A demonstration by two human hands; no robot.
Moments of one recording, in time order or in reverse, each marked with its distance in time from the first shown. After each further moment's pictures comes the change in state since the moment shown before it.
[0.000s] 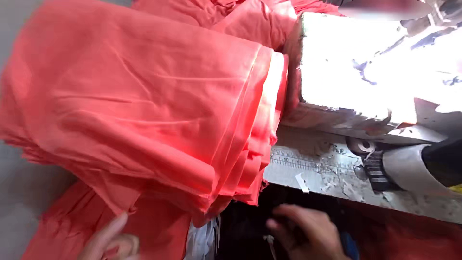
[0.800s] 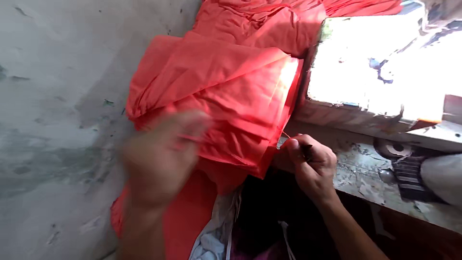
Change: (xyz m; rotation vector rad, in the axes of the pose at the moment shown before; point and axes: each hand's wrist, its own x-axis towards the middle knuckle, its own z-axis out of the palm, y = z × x) left_hand 0.104 0.059 -0.005 0.545 0.023 0.415; right_hand 0.101 0.021 0.018 0.595 0.247 -0.183
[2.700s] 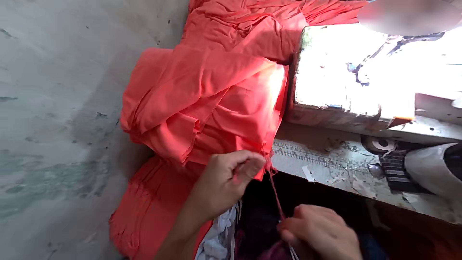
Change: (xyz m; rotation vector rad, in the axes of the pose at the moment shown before) left_hand -0.008 0.043 0.048 -0.787 -0.612 -0.257; right_hand -0.056 -0.090 -0.019 -0.167 -0.247 -0.058
